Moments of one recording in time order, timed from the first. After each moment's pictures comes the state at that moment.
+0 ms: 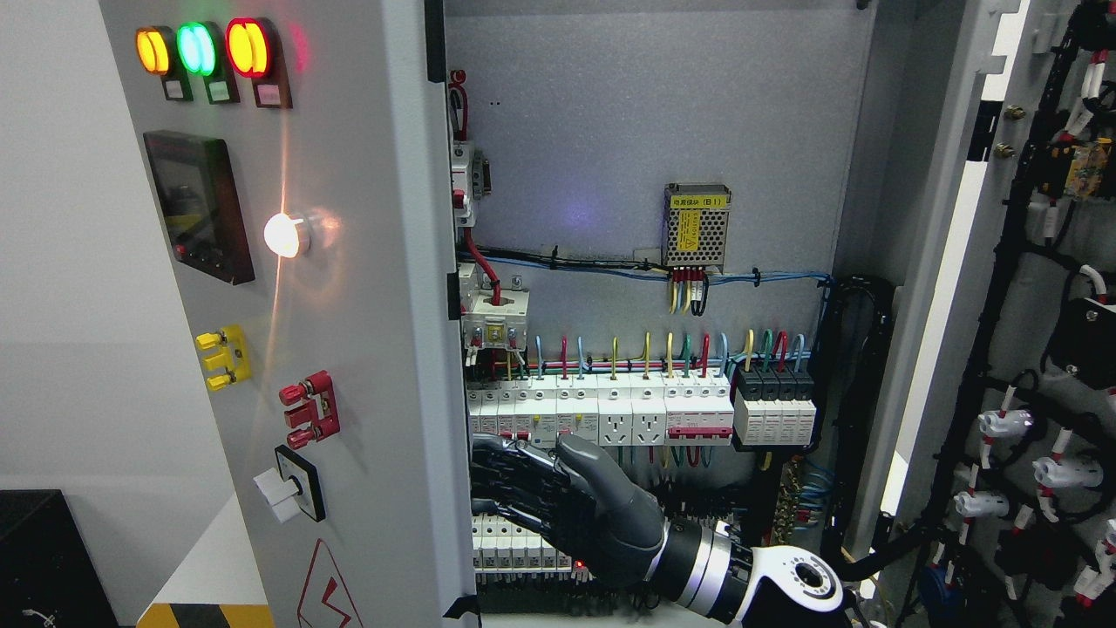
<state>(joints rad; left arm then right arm) 0.04 -0.10 0.00 -0.04 0.09 -0.03 0.09 -0.63 -0.05 0.34 -1.57 -0.59 0.34 0.74</state>
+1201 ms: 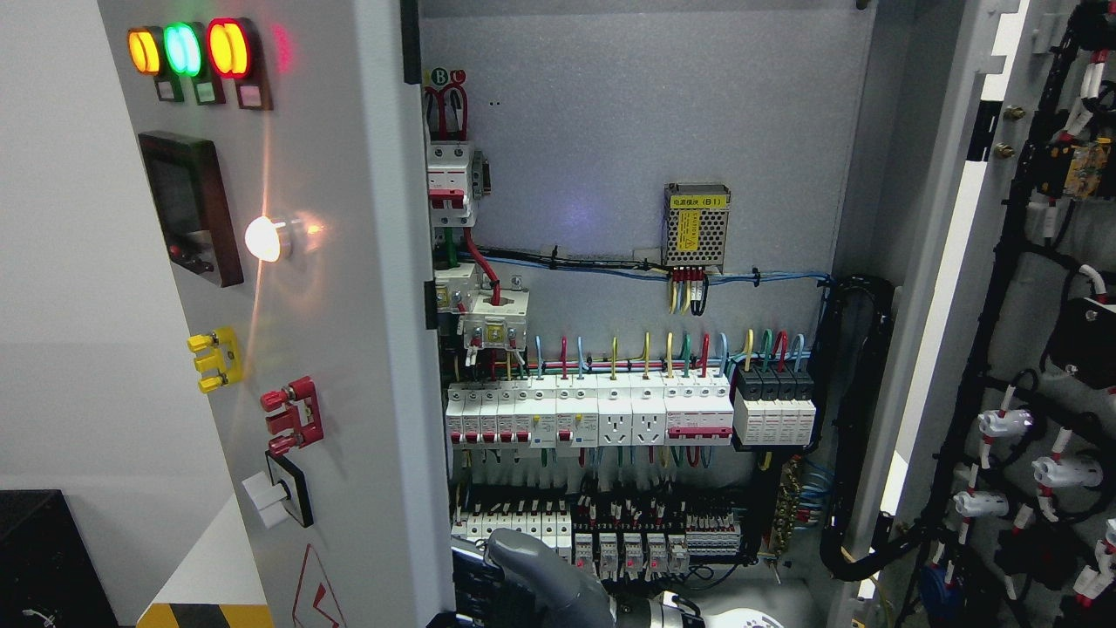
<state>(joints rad) 0.04 -0.10 0.00 -0.04 0.09 -0.03 0.09 -0.56 -0.05 0.51 -1.67 -0.65 0.35 0.74</state>
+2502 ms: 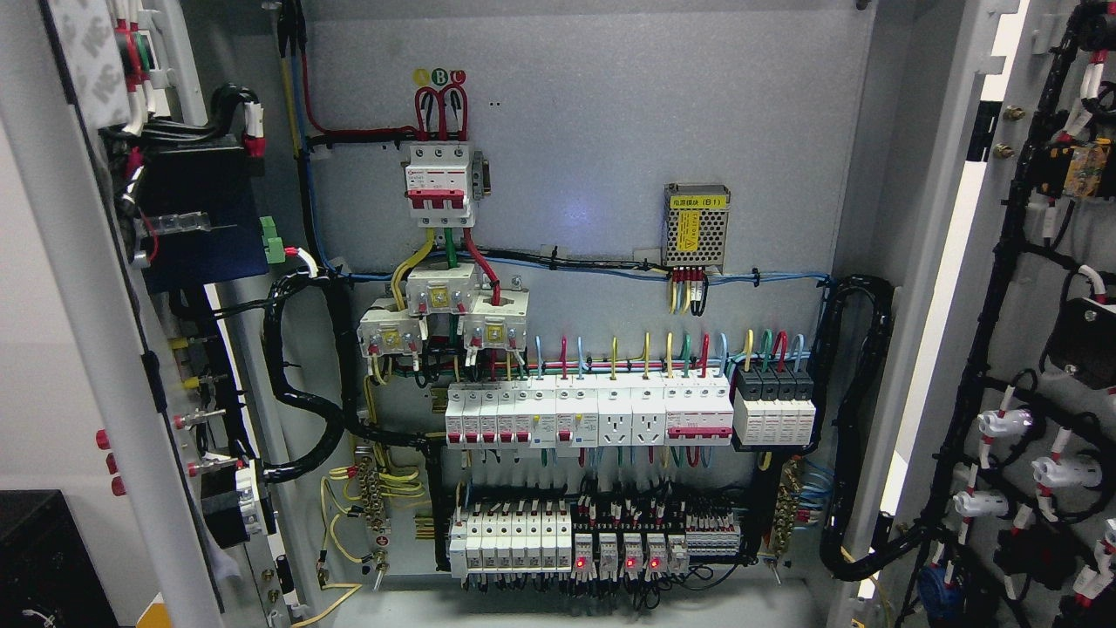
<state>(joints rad) 0.04 -0.10 0.00 -0.05 0.09 -0.03 0.09 -0.57 0.01 0.69 -1.67 -0.62 0.35 0.73</state>
